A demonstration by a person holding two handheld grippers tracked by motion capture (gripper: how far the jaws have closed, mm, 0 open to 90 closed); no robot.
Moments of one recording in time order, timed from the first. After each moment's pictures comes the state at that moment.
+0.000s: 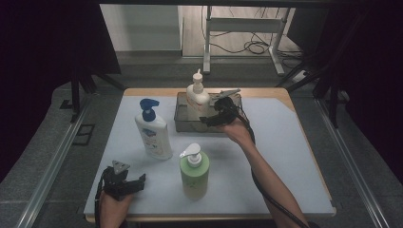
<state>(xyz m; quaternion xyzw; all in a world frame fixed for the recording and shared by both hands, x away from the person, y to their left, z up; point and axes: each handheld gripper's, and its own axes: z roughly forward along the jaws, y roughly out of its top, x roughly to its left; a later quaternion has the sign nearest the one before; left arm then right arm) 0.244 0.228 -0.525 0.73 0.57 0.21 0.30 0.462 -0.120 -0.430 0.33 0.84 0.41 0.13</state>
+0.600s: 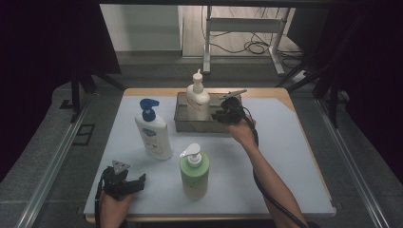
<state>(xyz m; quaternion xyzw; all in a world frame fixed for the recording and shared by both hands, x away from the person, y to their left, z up) 0.244 0.228 -0.525 0.73 0.57 0.21 0.30 0.469 -0.139 -0.437 0.38 0.83 0.38 0.13</state>
